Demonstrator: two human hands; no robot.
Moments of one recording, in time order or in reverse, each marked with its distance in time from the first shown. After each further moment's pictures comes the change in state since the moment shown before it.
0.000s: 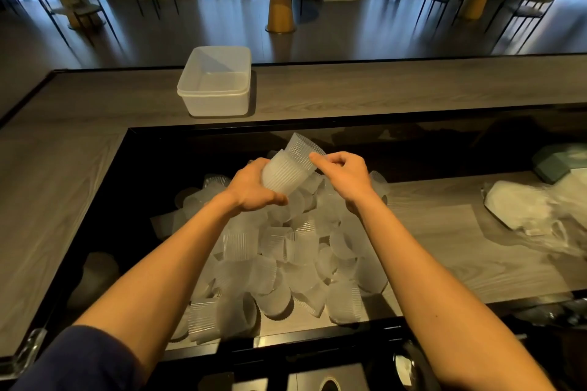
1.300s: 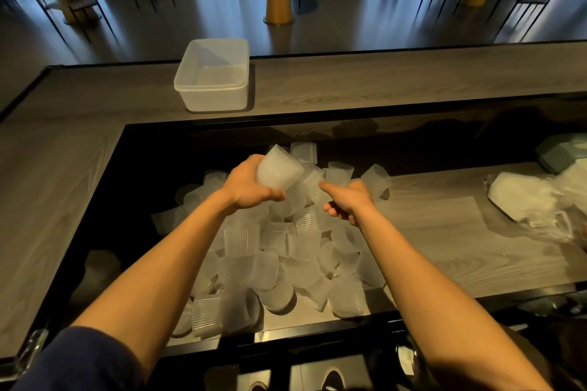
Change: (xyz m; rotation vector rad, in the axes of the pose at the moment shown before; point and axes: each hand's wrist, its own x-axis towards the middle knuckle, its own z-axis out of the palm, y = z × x) left_hand 0.001 -0.013 0.001 -0.045 0.026 -0.014; right_hand -0.006 0.037 0.003 -0.094 -0.016 0.480
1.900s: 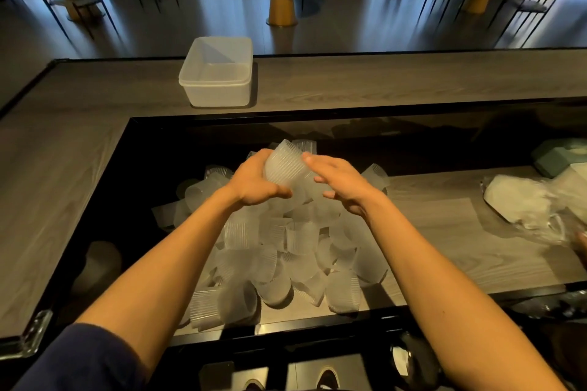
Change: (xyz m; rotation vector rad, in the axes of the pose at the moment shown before) left_hand -0.017 0.021 0.000 -0.012 0.023 0.081; right_hand -0.039 -0.032 -0.006 0.048 -0.363 -0.380
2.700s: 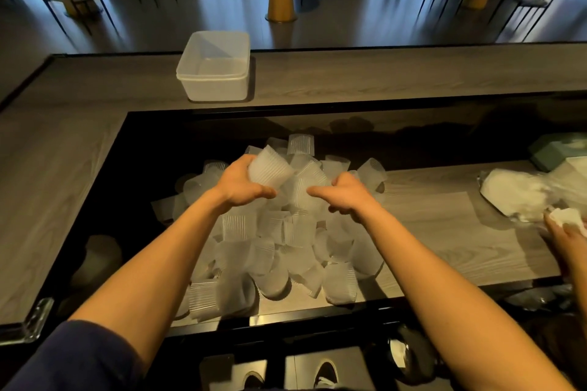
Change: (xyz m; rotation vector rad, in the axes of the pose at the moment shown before) left_hand -0.013 -0.022 0.001 -0.050 0.007 -0.159; right_hand -0.005 0.035 -0.008 -0.461 0.194 0.203
